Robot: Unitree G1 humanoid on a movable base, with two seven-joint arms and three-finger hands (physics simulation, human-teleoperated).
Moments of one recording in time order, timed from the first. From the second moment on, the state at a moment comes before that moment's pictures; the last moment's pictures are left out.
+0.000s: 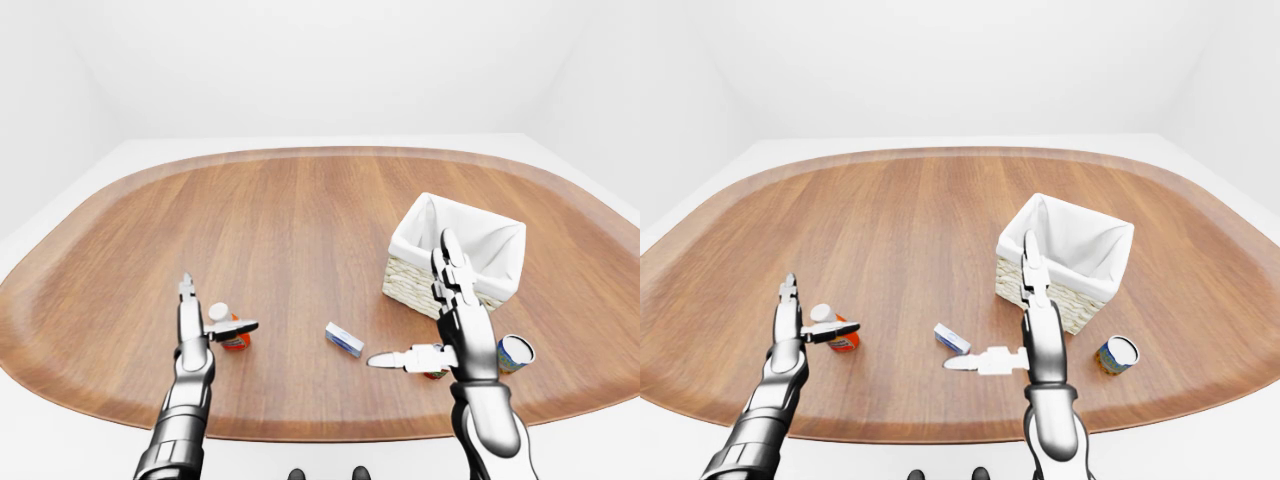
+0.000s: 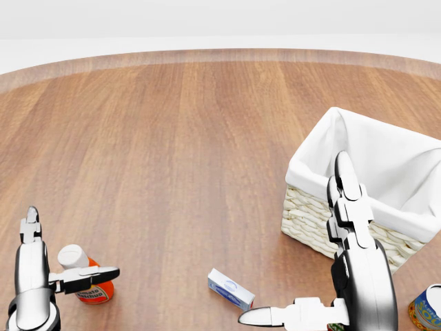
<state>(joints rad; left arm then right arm) -0.25 0.20 0.18 0.63 0.10 -0.09 0.24 0.32 -0.03 0.15 -0.64 -0.18 0.06 -0.06</state>
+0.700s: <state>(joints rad) -0.35 0.22 0.15 0.88 0.11 -0.09 0.26 0.32 -0.03 0.15 -0.63 -0.19 0.06 -0.06</state>
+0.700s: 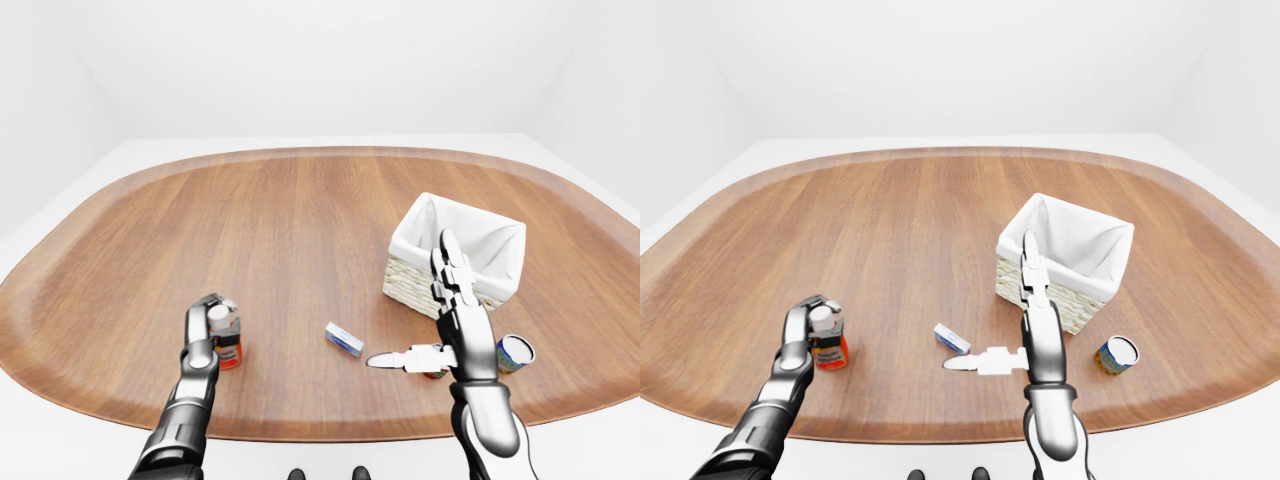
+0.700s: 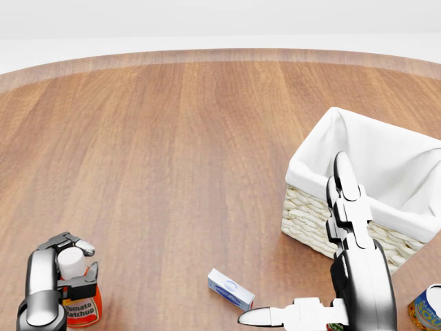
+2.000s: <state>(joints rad) -0.07 0.00 -0.03 -0.14 0.34 0.09 0.10 0.33 -0.04 0.16 -0.66 -0.19 0.06 -0.06</state>
